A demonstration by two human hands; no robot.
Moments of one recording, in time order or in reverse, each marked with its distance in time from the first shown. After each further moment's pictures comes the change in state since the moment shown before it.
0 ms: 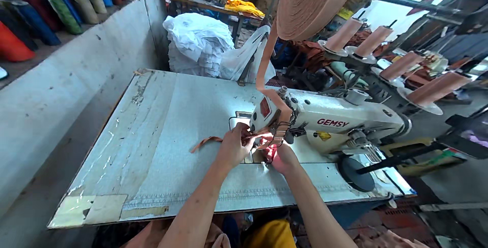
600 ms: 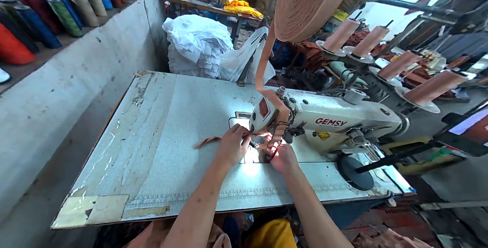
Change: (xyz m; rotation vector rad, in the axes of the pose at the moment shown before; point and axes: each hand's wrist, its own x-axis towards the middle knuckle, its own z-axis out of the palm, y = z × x) left_hand -0.001 0.000 -0.004 0.133 0.018 0.072; right_hand 0.003 0.004 0.003 0.176 0.097 -0.075
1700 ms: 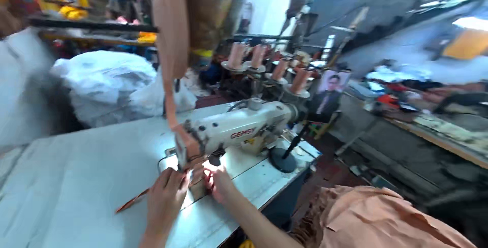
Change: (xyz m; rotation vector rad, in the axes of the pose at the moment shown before) left_hand 0.001 0.006 0.022 0.315 0.306 0.344; right_hand -0.013 -0.002 -0.004 0.010 -0.022 -0.014
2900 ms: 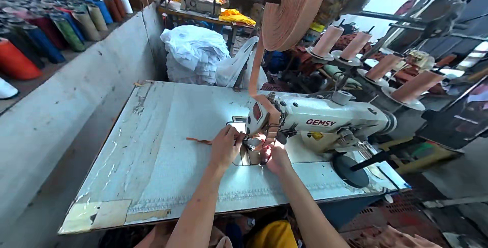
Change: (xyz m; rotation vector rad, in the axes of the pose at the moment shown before) left_hand -0.001 -0.022 -0.014 -0.141 -0.138 -0.282; right_hand 0.009 0.007 0.006 -0.080 -0.044 -0.094
